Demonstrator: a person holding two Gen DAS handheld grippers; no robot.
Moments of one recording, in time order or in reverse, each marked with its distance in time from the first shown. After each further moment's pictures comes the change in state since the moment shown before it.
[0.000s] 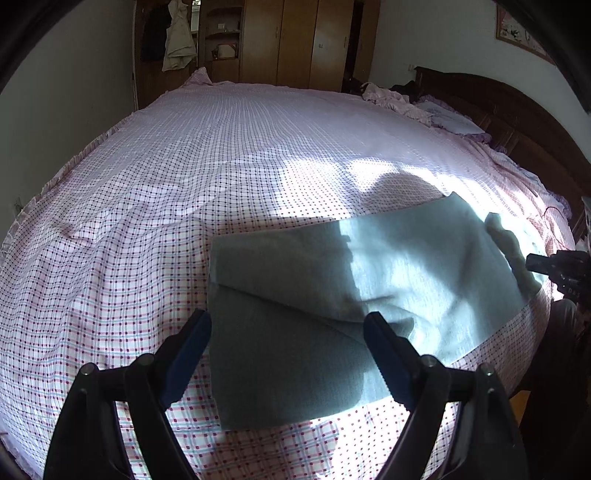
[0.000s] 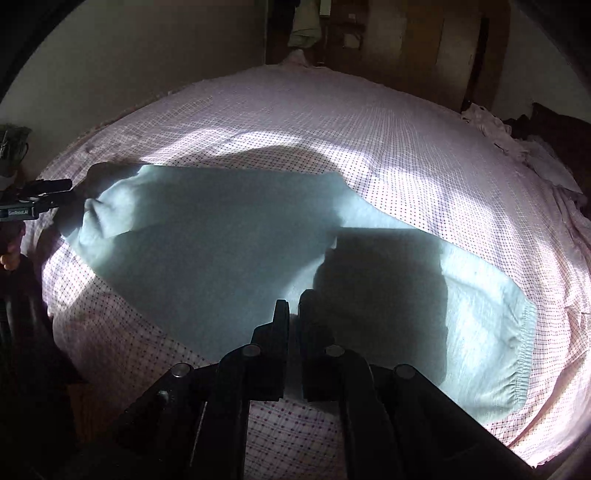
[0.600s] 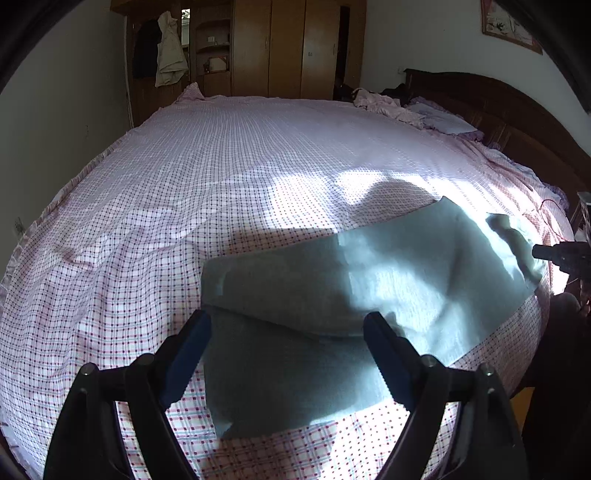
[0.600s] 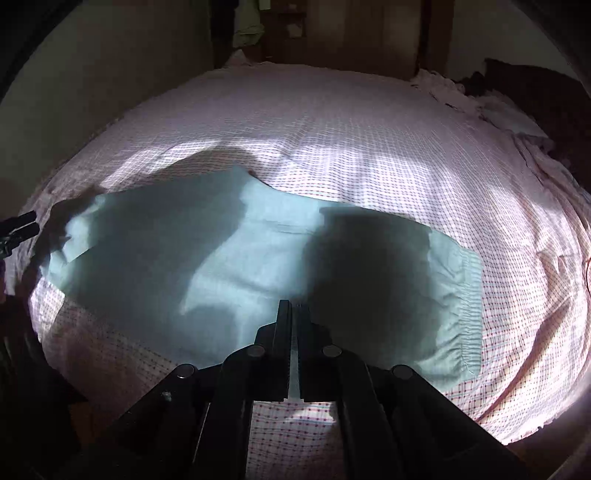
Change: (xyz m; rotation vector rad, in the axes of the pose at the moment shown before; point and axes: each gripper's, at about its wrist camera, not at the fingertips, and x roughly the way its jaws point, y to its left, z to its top) left arm -0.008 -0.010 0.006 0.048 -0.043 0.003; right arm -0.014 -0.061 -0.013 0.119 0.039 -0.086
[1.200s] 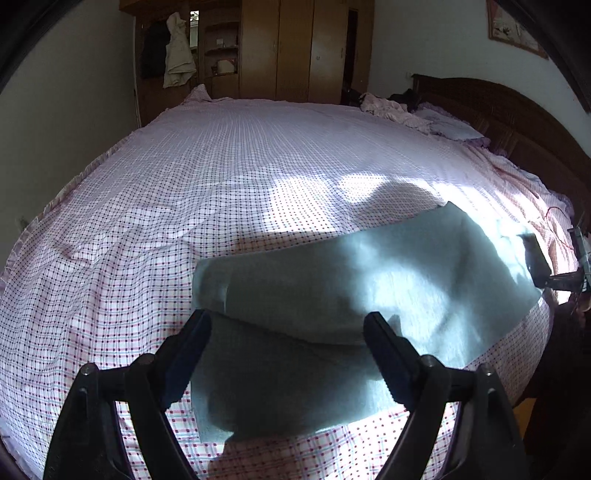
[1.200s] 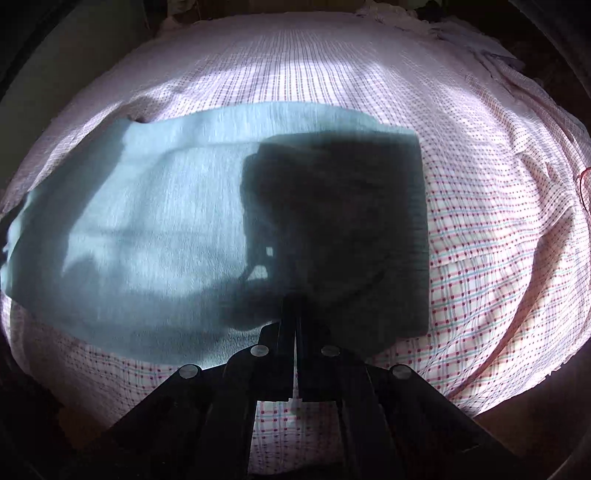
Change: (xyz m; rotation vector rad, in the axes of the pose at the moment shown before) left arm 0.010 -0.005 0.003 -0.025 -0.018 0.025; right arm 0.044 -0.107 -0.055 0.268 0.223 -0.067
